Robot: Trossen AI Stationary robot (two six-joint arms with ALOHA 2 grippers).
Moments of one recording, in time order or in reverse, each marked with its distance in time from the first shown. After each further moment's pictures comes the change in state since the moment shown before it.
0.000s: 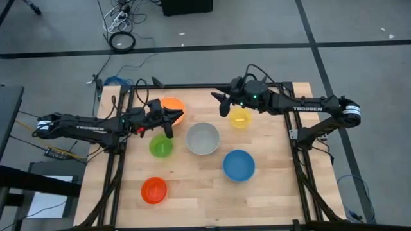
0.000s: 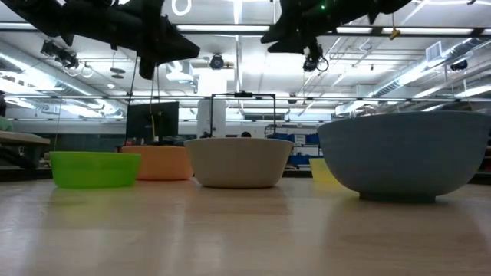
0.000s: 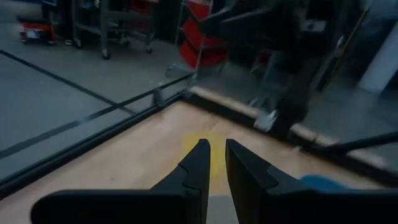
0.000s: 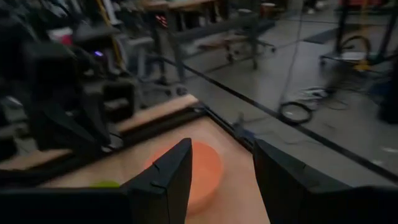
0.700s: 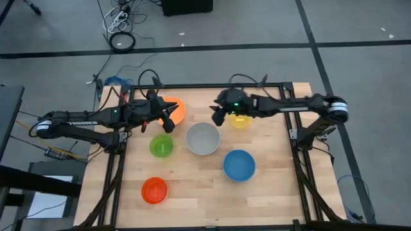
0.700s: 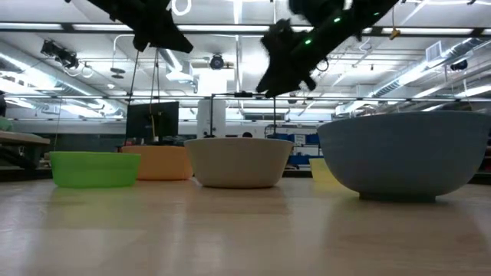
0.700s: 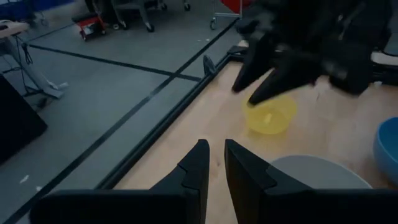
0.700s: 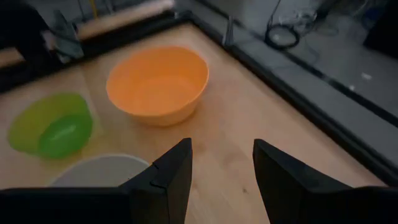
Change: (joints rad) left arm 0.000 0.005 0.318 -0.592 -0.160 0.210; right arm 0.025 0.205 0.076 -0.244 0.021 0.062
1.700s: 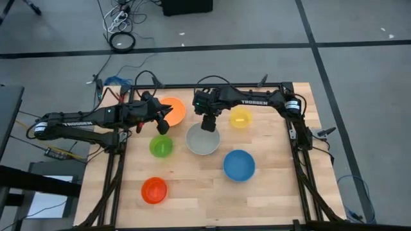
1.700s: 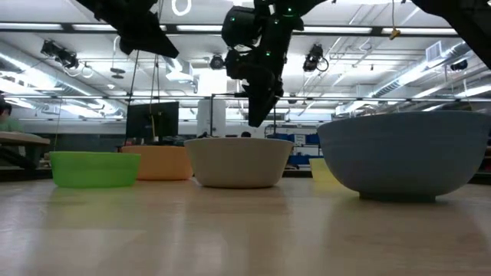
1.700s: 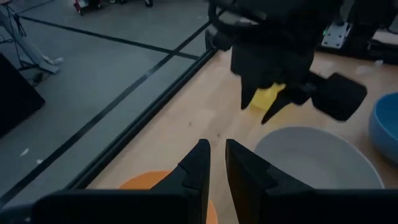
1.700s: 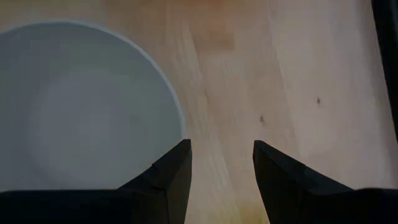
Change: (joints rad) left arm -0.001 -0.075 0.000 -0.178 0.017 -0.075; right arm 0.001 0.515 0.791 -0.959 -0.129 -0.221
